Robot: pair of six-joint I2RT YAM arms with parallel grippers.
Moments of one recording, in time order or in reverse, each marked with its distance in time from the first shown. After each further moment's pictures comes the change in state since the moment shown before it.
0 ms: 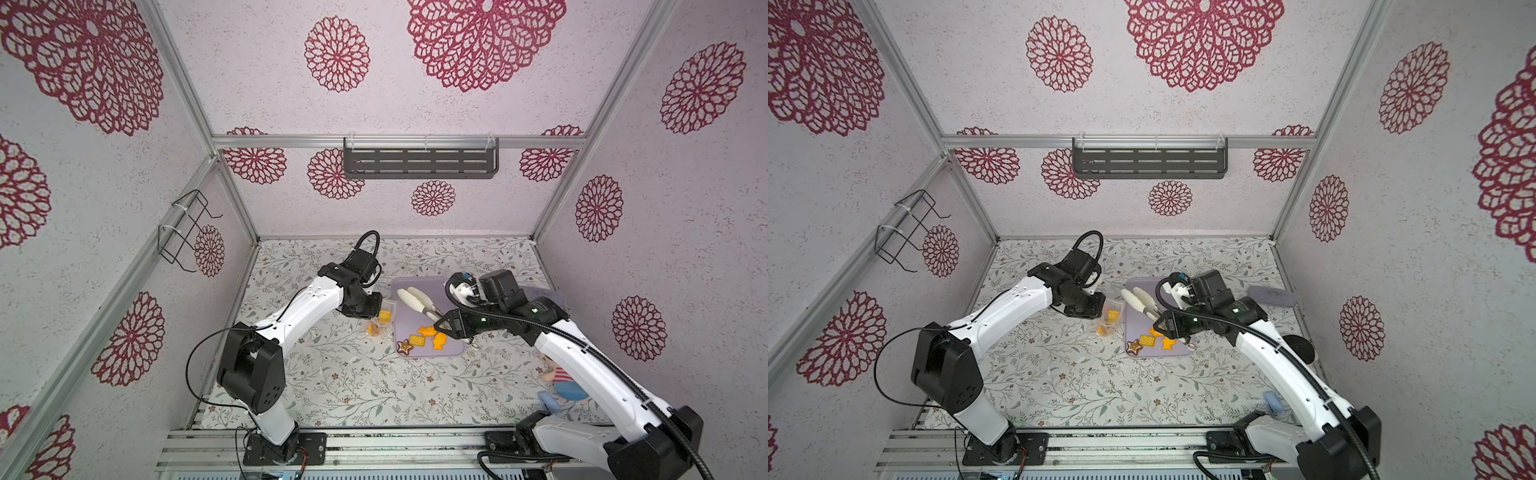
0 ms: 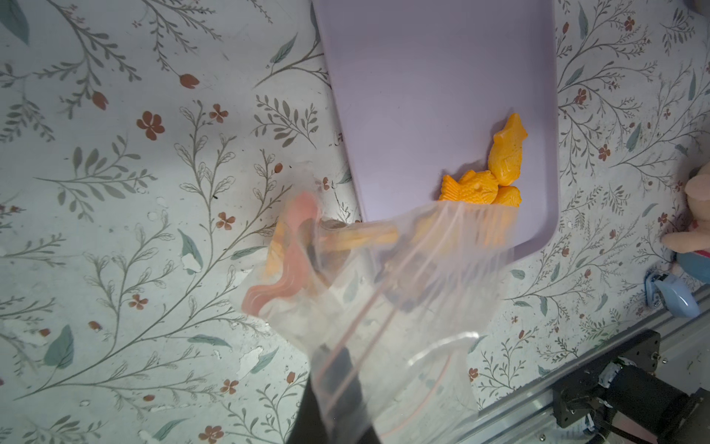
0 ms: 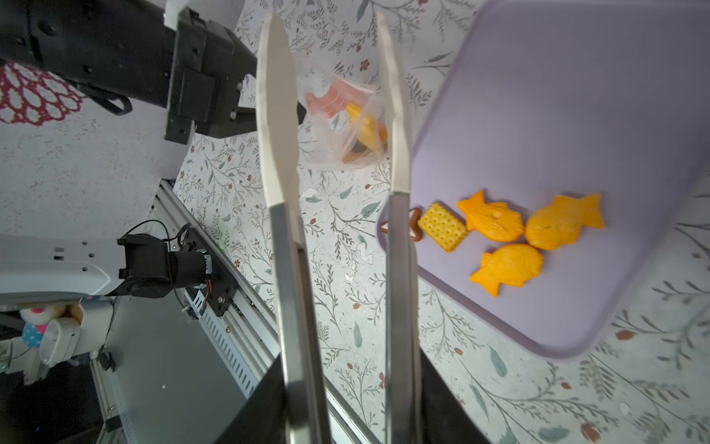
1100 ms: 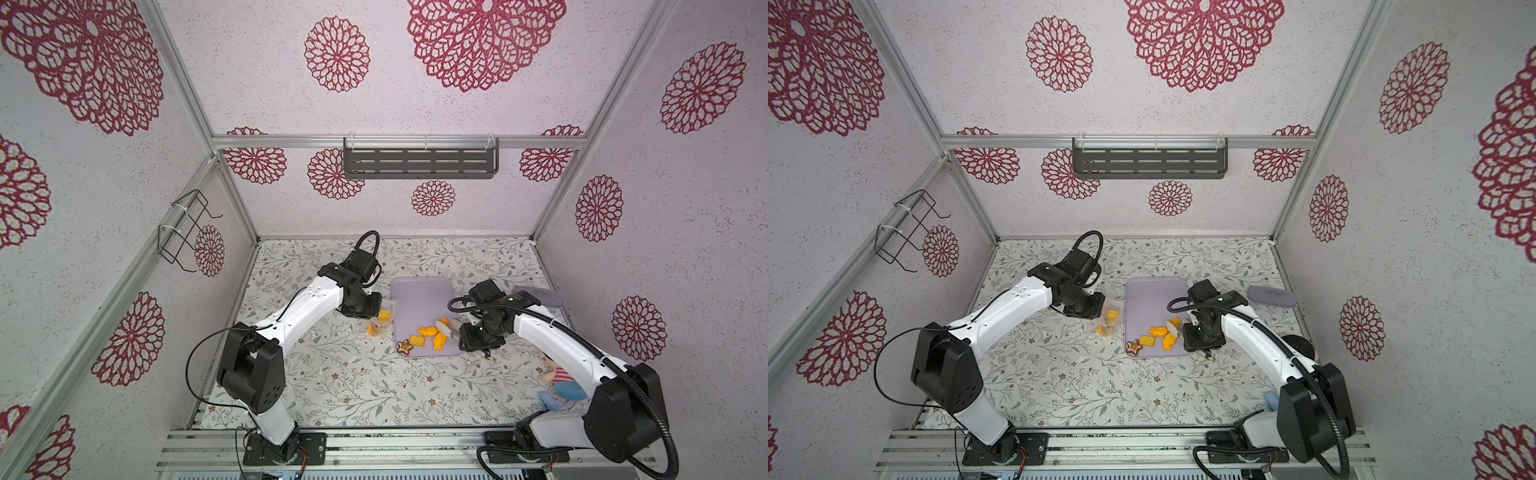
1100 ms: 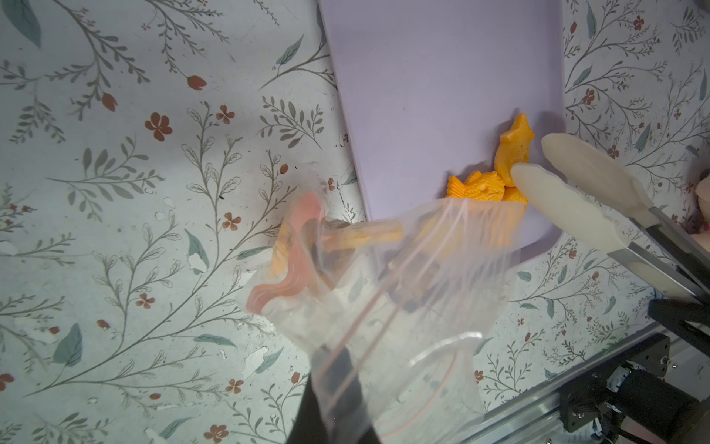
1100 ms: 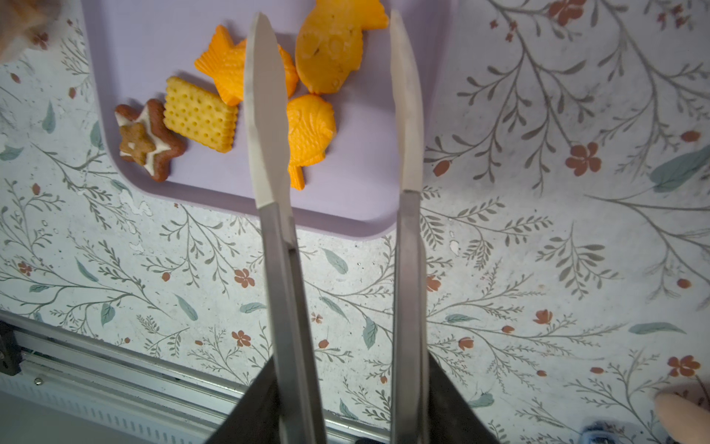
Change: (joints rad) left arm 0.001 0.000 0.000 0.000 -0.007 0.004; right arm -0.064 0.233 -0.072 -0.185 0.333 0.013
